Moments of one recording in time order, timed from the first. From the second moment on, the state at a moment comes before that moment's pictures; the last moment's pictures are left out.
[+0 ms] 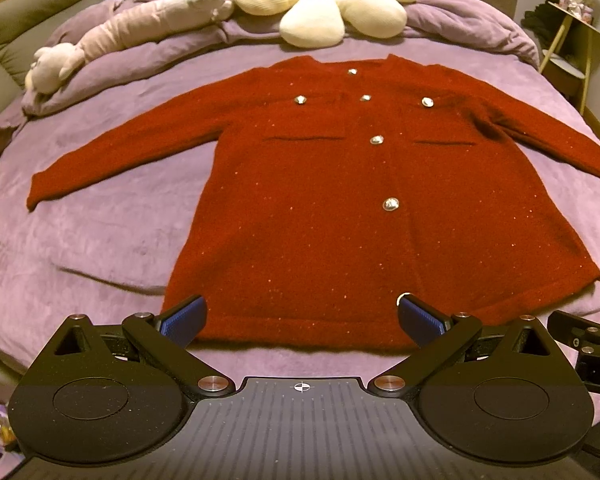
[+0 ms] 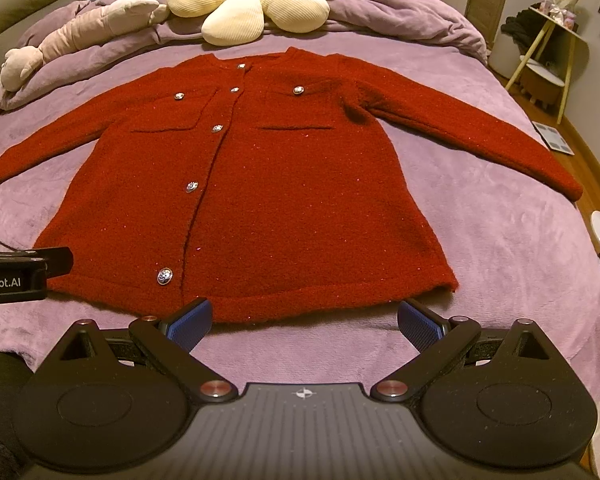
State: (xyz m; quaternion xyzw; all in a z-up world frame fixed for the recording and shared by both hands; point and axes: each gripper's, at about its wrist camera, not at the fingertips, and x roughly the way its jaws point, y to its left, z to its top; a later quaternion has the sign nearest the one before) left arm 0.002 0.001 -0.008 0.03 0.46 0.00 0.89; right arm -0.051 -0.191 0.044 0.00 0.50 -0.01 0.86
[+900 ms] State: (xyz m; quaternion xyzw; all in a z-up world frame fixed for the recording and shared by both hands) left arm 0.004 0.005 -0.015 0.03 0.47 0.01 0.88; right arm -0.052 -0.195 0.041 0.02 0.49 0.00 0.87
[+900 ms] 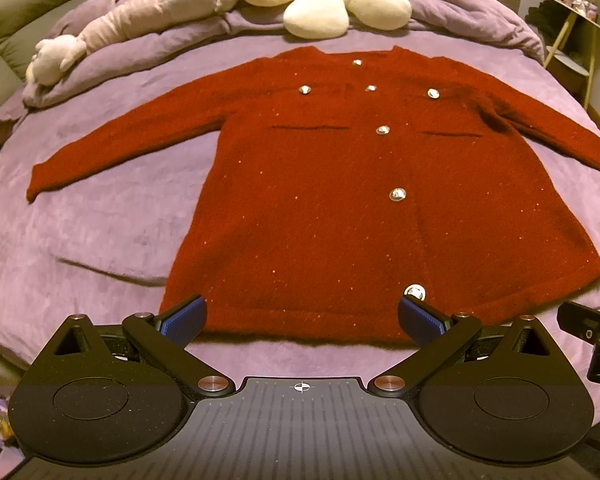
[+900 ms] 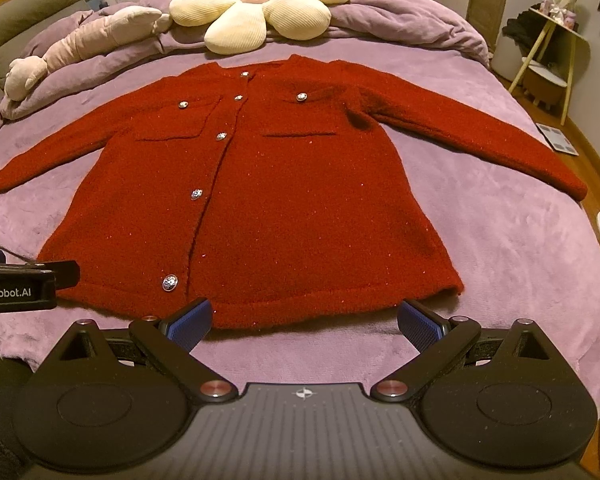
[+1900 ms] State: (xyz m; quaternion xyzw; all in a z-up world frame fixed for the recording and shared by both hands) left arm 0.004 0.006 -0.016 0.03 0.48 0.01 0.88; right arm -0.054 -0.197 0.039 0.02 0.49 0.00 0.87
